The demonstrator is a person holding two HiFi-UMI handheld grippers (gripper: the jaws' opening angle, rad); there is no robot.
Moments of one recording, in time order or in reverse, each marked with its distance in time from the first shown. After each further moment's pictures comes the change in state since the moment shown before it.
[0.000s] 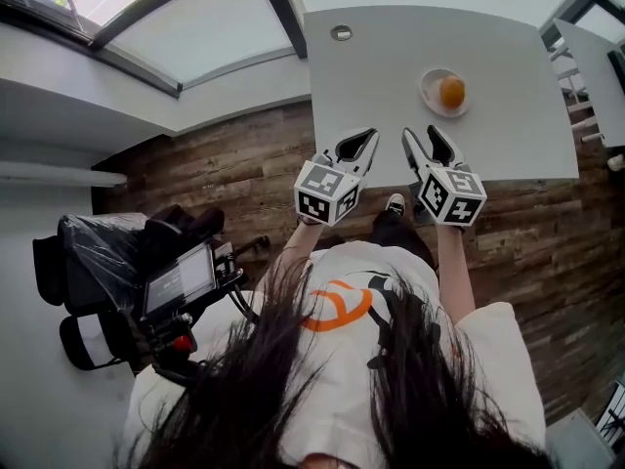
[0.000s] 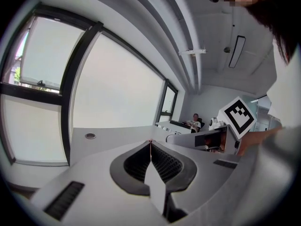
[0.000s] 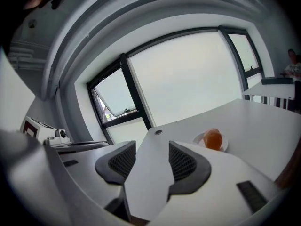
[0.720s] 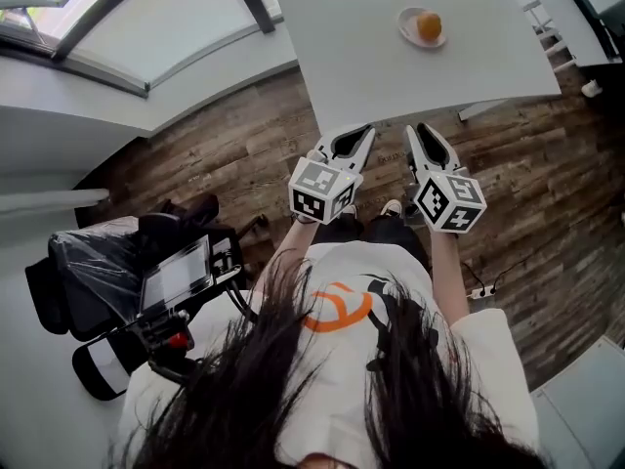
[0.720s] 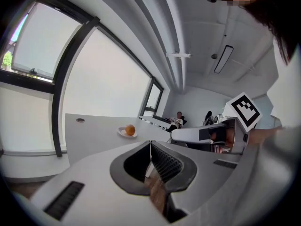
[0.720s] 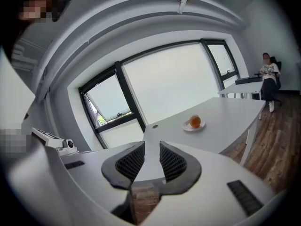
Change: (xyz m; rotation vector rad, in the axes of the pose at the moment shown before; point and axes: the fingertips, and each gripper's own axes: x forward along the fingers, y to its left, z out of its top) left arm -0.126 -0.087 -0.072 0.009 0.040 -0.198; right arm -0.150 0.089 -0.083 0.096 -0.089 -0.171
